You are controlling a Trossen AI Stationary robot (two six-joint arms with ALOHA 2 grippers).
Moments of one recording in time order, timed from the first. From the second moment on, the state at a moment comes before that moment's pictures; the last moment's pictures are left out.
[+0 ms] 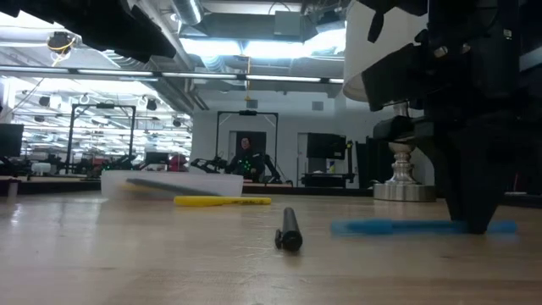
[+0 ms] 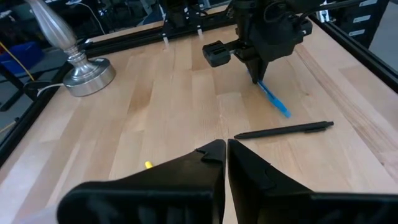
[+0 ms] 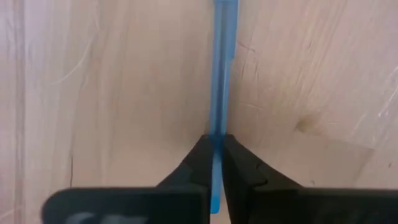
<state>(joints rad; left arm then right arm) -0.41 0.99 0.50 0.05 -0.40 0.00 0.47 1.97 1.23 -0.76 -0.01 0.24</state>
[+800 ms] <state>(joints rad) -0.41 0.99 0.50 0.06 -0.40 0.00 0.51 1.84 1.28 -0.83 -0.03 0.27</state>
